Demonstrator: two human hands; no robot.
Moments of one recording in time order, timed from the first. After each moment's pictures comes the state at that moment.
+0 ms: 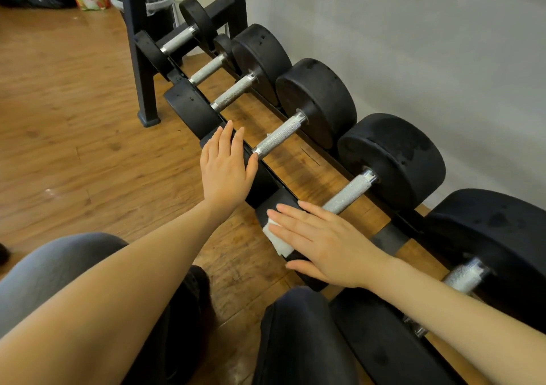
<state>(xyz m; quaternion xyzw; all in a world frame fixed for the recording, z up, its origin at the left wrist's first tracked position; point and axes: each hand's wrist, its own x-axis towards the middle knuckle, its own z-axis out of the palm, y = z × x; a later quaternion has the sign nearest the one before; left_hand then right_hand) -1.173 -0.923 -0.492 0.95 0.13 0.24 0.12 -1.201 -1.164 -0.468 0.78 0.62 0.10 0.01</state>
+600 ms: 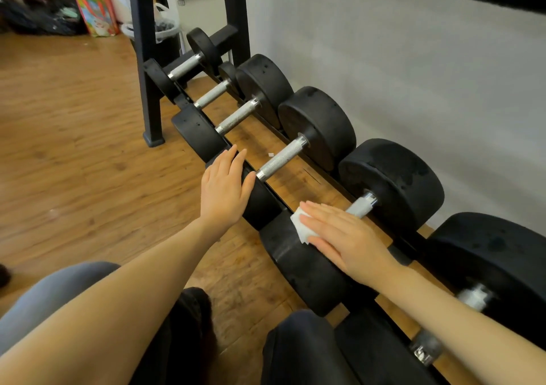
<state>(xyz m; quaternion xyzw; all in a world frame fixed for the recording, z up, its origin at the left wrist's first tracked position) -1.177 -0.908 -0.477 0.96 0.11 0.19 0.18 -1.175 -1.175 -0.466 0.81 0.52 0.16 -0.21</state>
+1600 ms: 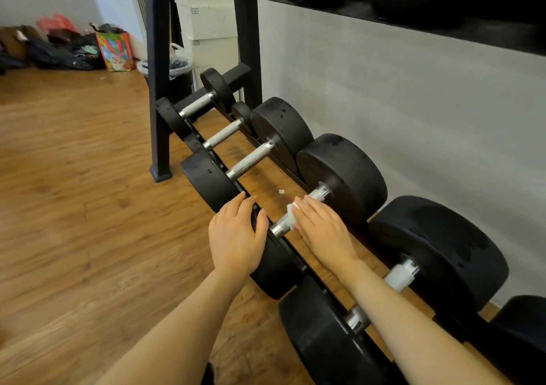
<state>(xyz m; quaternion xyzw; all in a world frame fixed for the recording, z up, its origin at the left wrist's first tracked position) -1.139 -0.894 -0.478 0.92 0.17 0.24 0.24 -1.037 -1.062 -0.512 0.88 0.41 0.24 -0.04</state>
